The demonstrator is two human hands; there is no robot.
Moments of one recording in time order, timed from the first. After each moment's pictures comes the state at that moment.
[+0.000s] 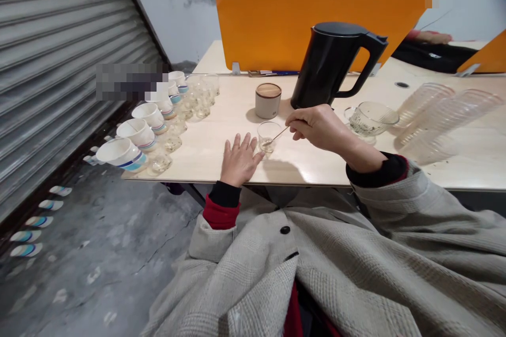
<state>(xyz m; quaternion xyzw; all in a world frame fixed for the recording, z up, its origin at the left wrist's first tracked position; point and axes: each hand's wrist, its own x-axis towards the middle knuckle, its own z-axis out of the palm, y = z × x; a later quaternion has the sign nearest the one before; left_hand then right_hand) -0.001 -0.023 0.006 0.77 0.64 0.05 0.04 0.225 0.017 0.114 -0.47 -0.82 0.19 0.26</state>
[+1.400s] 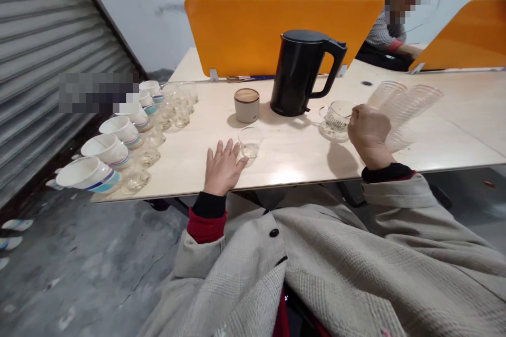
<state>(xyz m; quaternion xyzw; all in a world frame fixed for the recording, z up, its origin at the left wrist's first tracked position) -0.004 -0.021 0.006 0.77 0.64 0.05 0.05 0.373 0.026 0.078 -0.79 -0.54 -0.12 0.26</state>
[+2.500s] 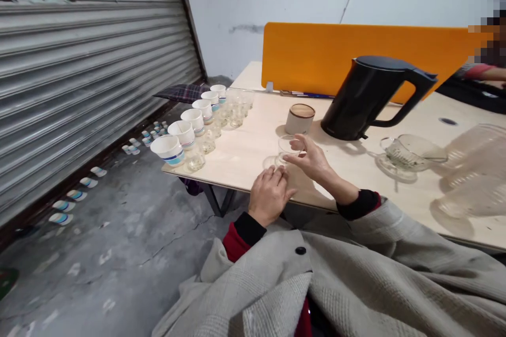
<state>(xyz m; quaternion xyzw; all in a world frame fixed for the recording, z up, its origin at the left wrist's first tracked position) 0.006 -0.079 -0.032 0.79 0.56 0.22 -0.10 0.159 0.046 0.013 -0.45 -0.70 0.37 0.41</state>
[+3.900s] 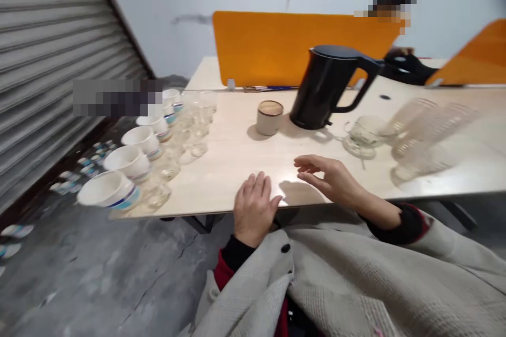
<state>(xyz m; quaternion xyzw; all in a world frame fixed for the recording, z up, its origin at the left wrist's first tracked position) 0.000 -0.076 -0.037 0.79 0.55 0.26 -0.09 0.227 -0.029 0.056 -0.46 -0.78 0.25 0.35</state>
